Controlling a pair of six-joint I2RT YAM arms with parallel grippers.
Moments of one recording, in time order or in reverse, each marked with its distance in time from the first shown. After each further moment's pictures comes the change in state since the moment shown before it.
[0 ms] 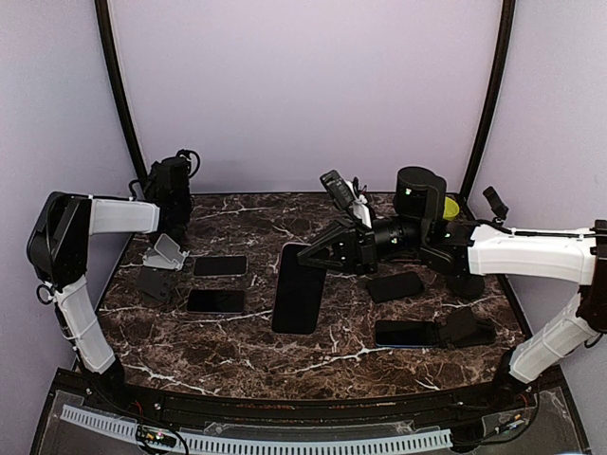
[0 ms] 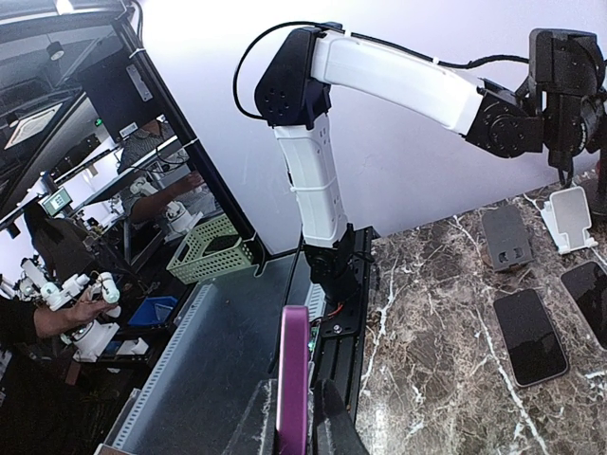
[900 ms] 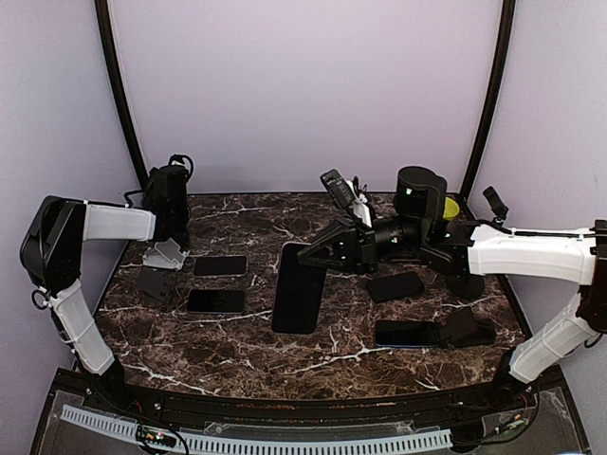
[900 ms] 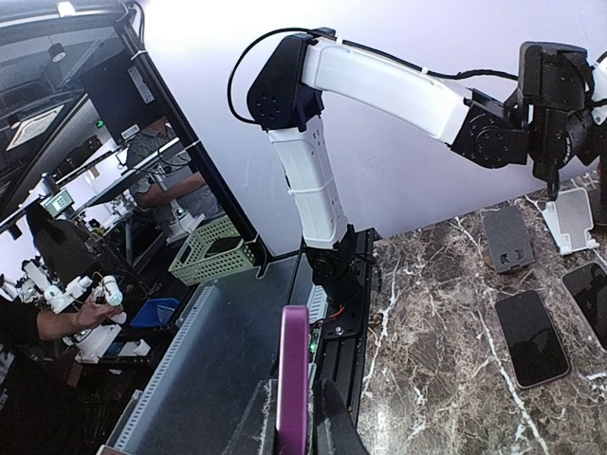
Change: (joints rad) left arm -0.003 -0.056 -0.101 -0.014 0.021 -0.222; right arm 0.000 0.000 0.000 0.007 -0.003 0.008
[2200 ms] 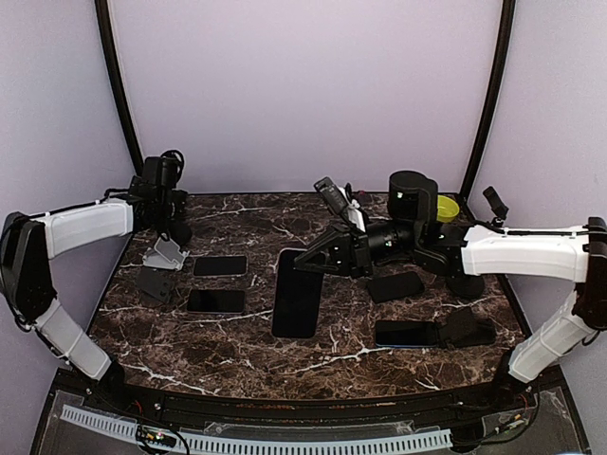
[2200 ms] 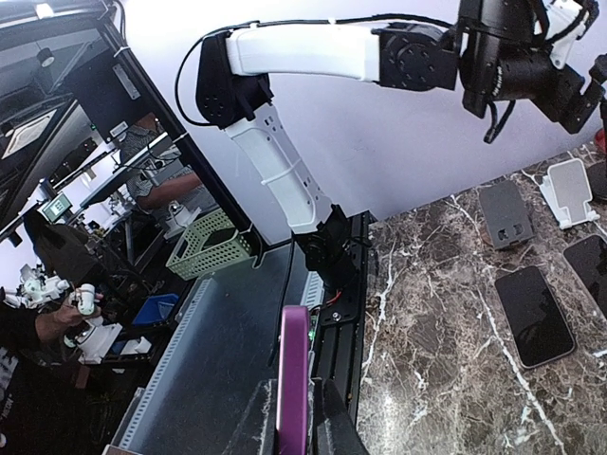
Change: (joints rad) left arm -0.027 -0.205 0.023 -0.470 0.177 -0.304; right arm -0.001 0.032 0.001 -0.021 0.004 0.006
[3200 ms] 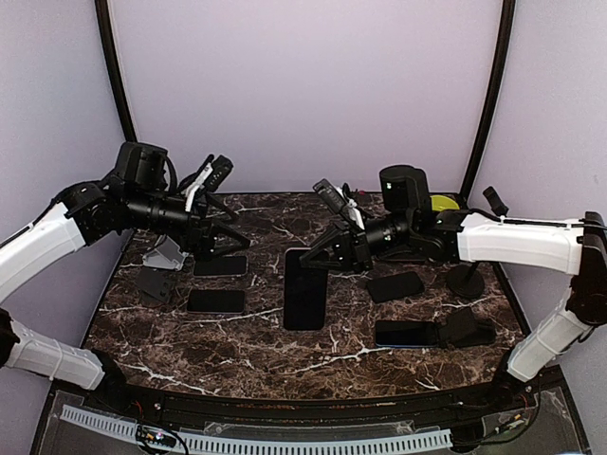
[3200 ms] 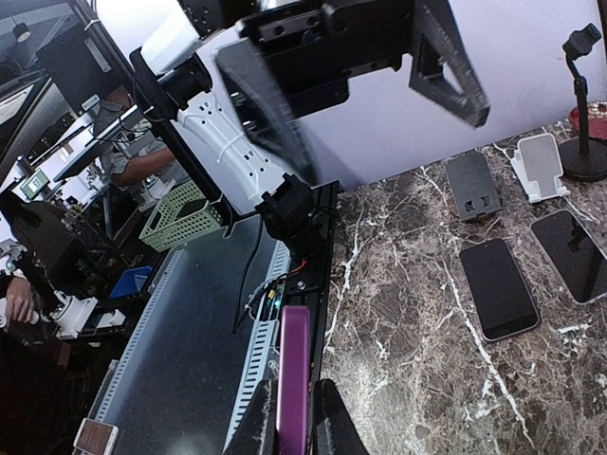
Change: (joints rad) left arm -0.300 -0.382 0.084 -0.526 1.393 -0.106; right arm -0.063 0.048 0.083 -0.235 -0.037 -0.195
